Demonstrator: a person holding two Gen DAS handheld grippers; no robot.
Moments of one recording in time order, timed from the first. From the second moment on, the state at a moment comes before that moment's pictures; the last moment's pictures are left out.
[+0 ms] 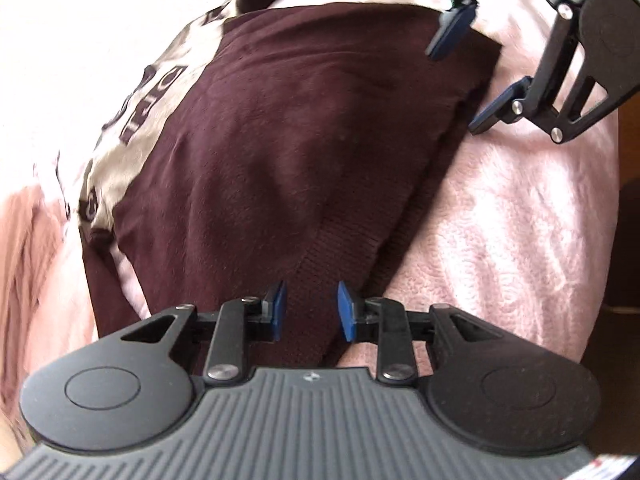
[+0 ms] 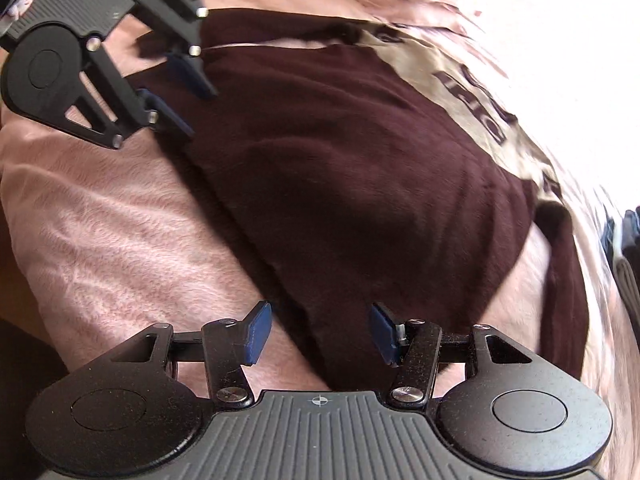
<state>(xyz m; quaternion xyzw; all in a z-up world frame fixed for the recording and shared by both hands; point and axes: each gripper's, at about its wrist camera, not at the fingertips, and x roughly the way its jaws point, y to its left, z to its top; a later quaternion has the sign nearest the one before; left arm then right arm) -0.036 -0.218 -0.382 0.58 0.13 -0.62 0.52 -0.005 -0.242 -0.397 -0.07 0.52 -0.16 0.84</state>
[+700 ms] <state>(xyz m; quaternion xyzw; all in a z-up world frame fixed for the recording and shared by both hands) -0.051 -0.188 -0.424 0.67 -0.01 -0.58 0.46 0.000 -0.239 -0.402 -0.08 0.52 -0.15 0.83</state>
